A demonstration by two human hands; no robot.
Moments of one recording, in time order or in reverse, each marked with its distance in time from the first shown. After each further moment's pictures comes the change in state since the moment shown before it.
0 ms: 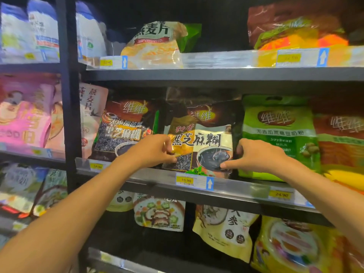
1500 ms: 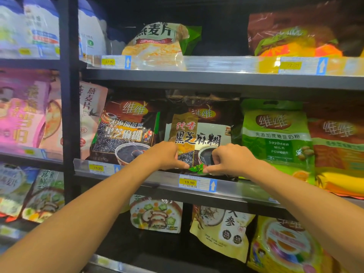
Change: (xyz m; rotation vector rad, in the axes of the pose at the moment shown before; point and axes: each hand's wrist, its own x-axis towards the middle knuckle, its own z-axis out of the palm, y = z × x) left_hand 0.035 -0.003 0.029 0.136 -0.133 0.031; right_hand 0.029 -0.043 0.030 -0.238 0.100 -0.303
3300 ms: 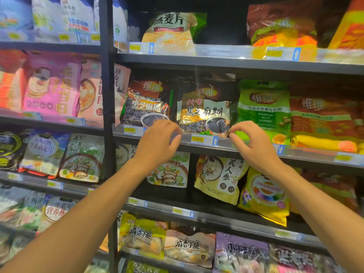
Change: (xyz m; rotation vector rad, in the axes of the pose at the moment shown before) left_hand -0.205 0.012 -0.007 -0.137 0.550 0.195; right_hand -0.180 -0.055 -0.038 0.565 0.535 0.020
